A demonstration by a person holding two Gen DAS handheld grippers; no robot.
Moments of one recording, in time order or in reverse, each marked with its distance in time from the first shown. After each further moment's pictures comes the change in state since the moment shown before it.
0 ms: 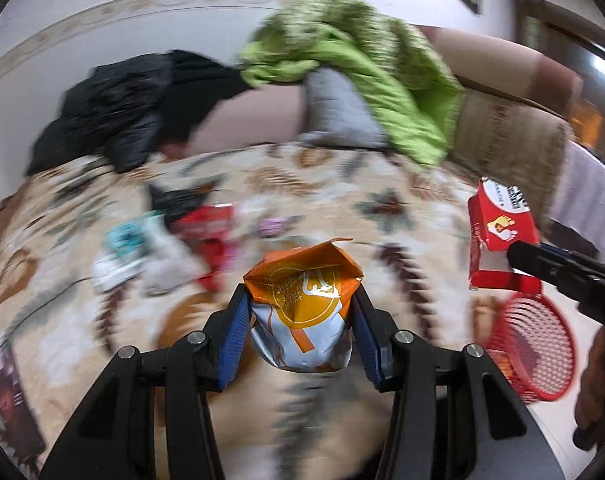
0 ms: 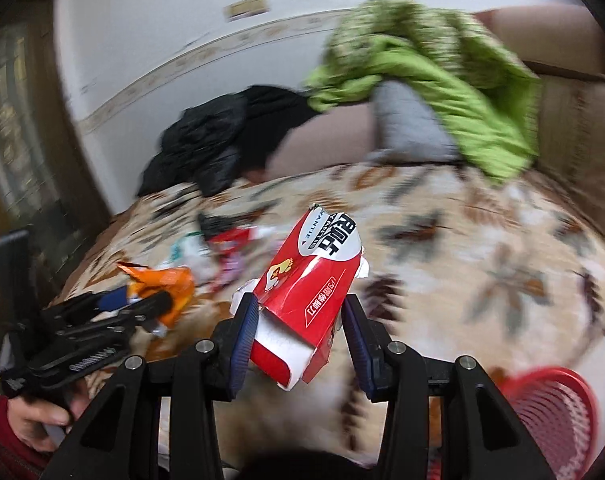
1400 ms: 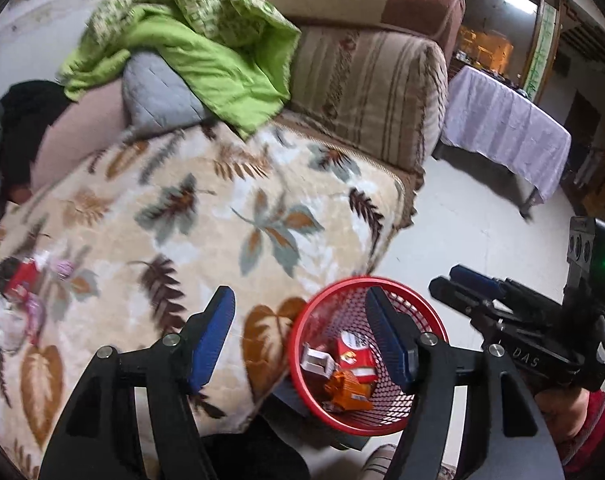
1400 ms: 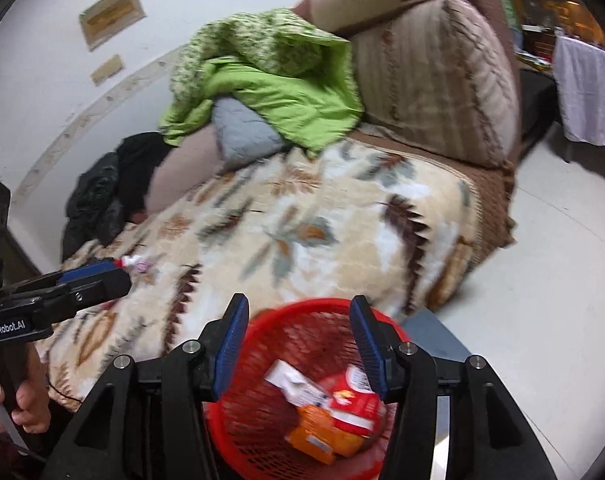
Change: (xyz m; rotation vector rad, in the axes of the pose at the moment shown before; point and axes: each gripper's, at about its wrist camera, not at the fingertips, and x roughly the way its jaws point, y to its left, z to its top) left arm 0.019 -0.223 0.049 0.216 0.171 -0.270; right arm -0.107 -0.164 -0.039 0.264 -0.031 -0.142
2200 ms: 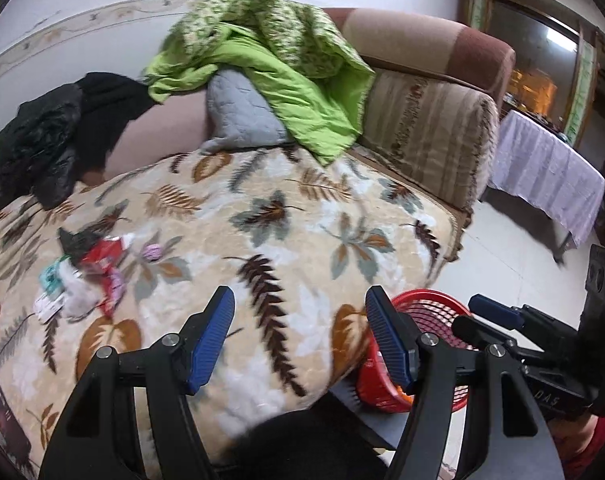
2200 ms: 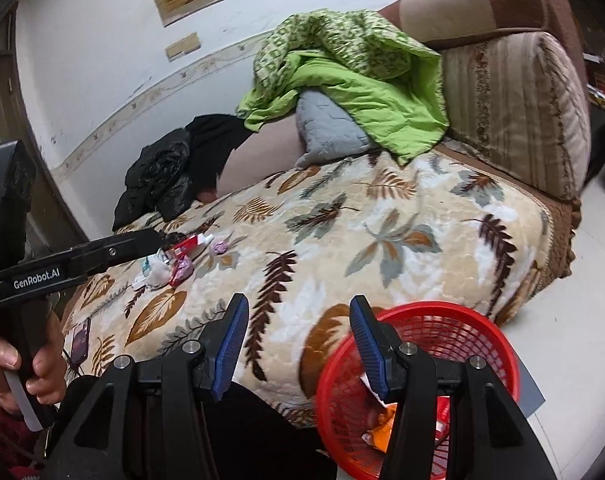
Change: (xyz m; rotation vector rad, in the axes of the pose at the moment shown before) left arm -0.074 0.081 -0.036 -0.131 -0.109 0.153; right arm 0.004 0.097 -0.014 -0.152 0.019 0.136
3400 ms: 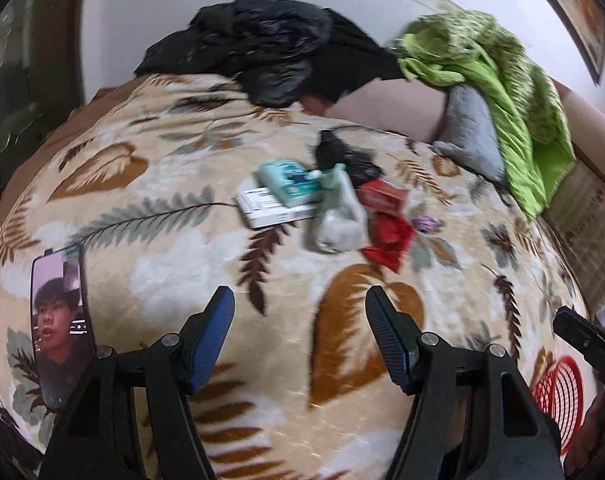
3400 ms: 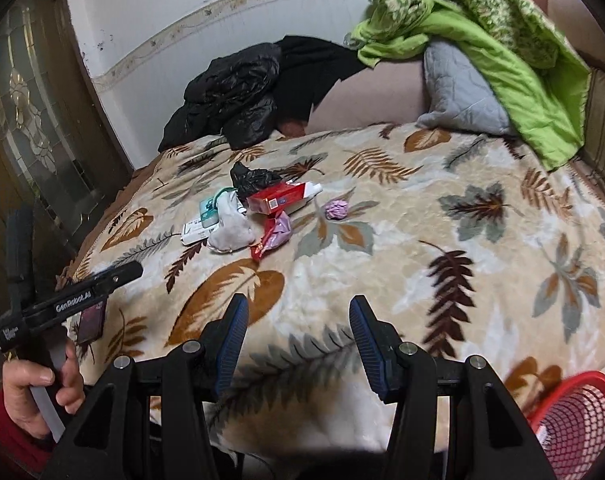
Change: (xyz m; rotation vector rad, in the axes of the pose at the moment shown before) left arm -0.018 0.280 -0.108 -0.509 -0.005 0.377; right arm 0.175 0.157 0.014 -0.193 0.227 0.157
